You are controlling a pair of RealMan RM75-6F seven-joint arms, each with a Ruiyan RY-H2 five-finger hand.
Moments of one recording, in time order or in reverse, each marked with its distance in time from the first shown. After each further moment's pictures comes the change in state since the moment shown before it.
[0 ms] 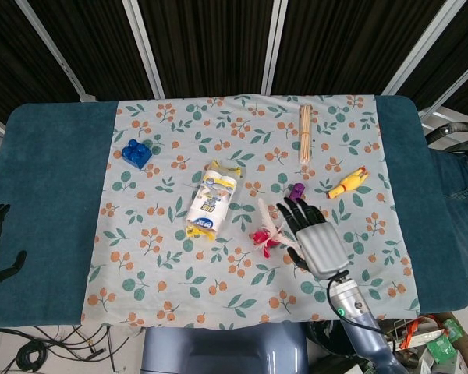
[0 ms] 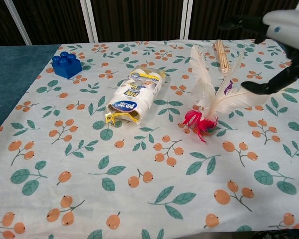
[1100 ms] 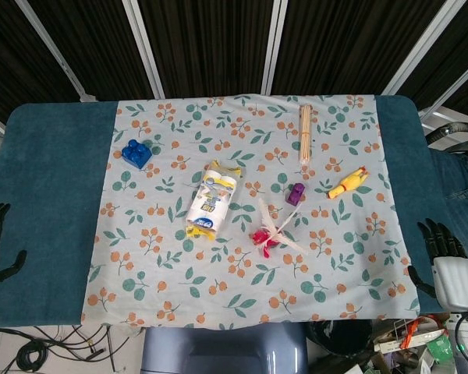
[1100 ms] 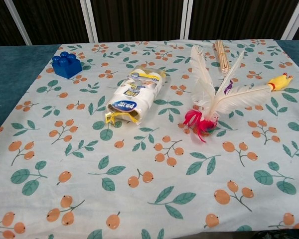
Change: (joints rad) left arm 0.000 -0.010 -0.003 0.002 0.002 0.010 0.014; right arm -0.344 0.085 -0.152 0.693 -0.214 0.276 0.737
